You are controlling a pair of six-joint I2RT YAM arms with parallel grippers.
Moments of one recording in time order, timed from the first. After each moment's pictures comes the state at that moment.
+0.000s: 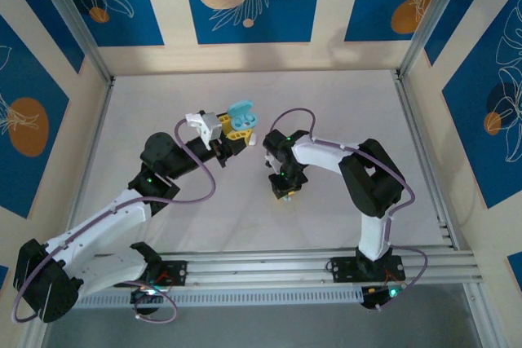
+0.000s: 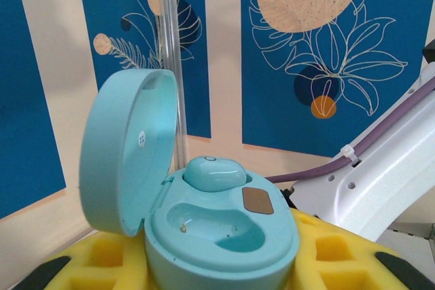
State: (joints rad) left arm -0.67 1.02 0.75 0.48 0.39 -0.03; right arm 0.68 1.88 1.21 -0.94 -0.16 0.22
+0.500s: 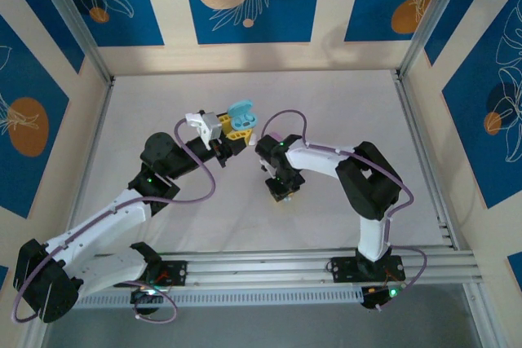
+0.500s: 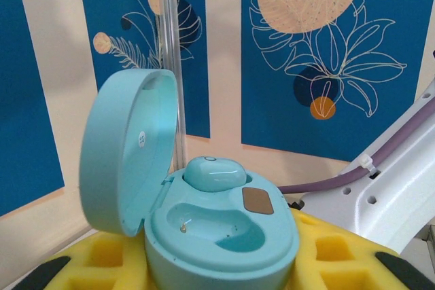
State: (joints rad) left arm -0.67 1.02 0.75 0.48 0.39 -0.04; right arm 0.76 1.88 1.21 -0.95 -0.05 0.20
